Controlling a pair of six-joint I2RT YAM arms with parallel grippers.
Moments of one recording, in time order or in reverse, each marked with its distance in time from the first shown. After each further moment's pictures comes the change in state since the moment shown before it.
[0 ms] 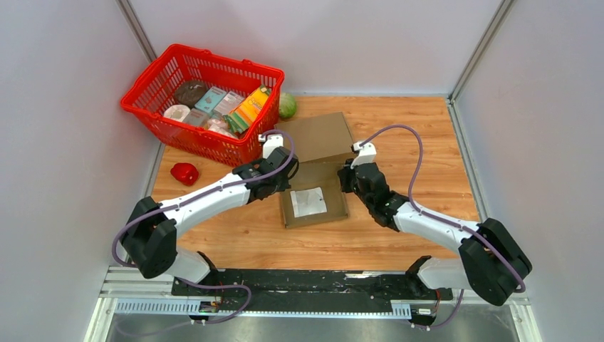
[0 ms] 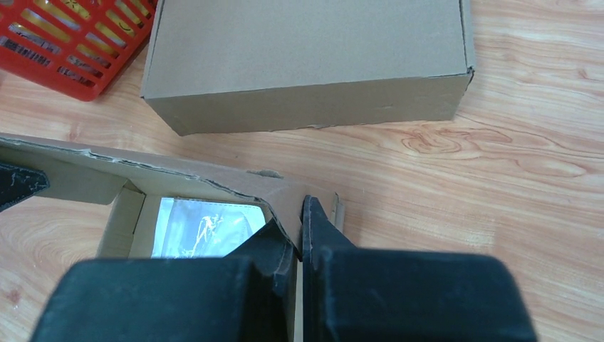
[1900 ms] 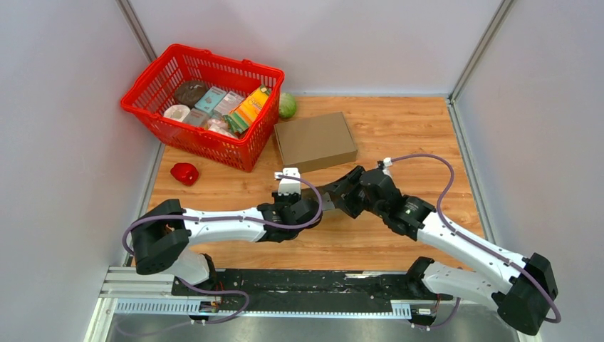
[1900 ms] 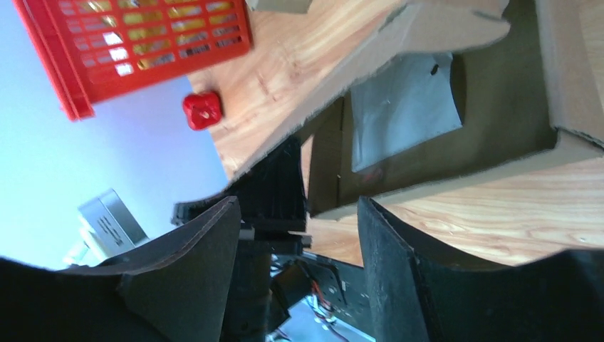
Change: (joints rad) left arm -0.388 0.043 -0.201 0.195 -0.531 -0.198; right arm 0.128 -0.280 0.148 -0.665 -0.127 1.058
